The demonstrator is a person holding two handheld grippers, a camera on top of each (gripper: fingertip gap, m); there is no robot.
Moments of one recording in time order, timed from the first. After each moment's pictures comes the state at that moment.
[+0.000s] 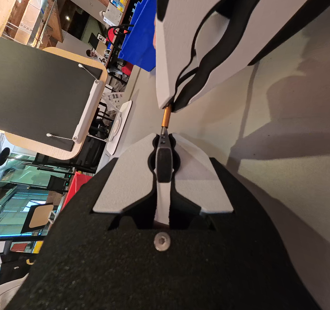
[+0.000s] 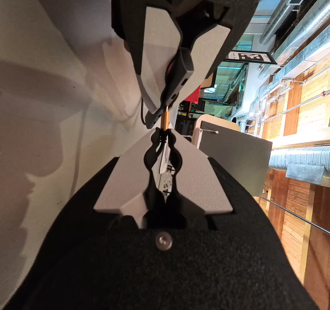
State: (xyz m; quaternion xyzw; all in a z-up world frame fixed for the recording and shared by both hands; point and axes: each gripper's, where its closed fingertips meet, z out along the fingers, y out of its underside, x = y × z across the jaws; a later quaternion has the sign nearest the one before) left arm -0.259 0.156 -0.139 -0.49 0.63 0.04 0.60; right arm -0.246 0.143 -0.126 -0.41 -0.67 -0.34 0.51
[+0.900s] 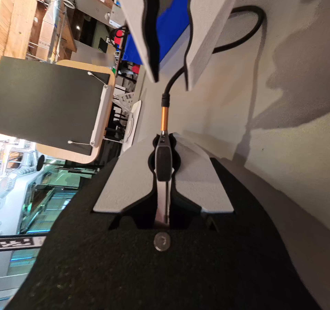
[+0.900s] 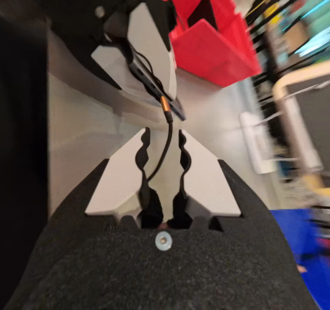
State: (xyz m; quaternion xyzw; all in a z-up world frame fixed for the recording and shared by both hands) left arm -0.258 0.159 -0.138 -0.45 0.65 0.11 0.60; right arm -0.228 0.128 -0.129 -0.64 -0.59 -0.01 0.50
